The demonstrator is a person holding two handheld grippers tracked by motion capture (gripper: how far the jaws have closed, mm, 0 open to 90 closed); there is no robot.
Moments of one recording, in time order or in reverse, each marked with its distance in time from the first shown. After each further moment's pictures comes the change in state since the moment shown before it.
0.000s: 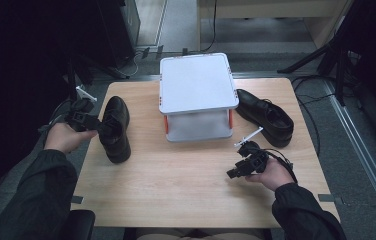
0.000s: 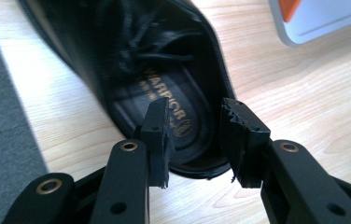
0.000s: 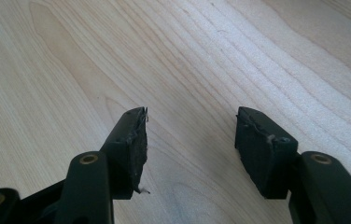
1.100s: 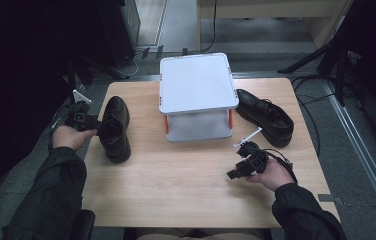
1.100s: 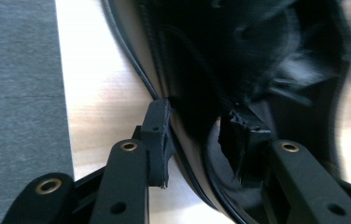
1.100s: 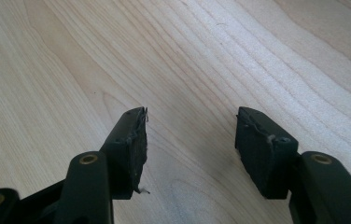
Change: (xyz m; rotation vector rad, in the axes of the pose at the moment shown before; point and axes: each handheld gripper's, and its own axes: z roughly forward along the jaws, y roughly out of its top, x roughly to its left) left arm 0.039 0.007 0.035 -0.011 0.084 -0.215; right arm 0.000 0.000 0.002 0.020 -0.007 -0.001
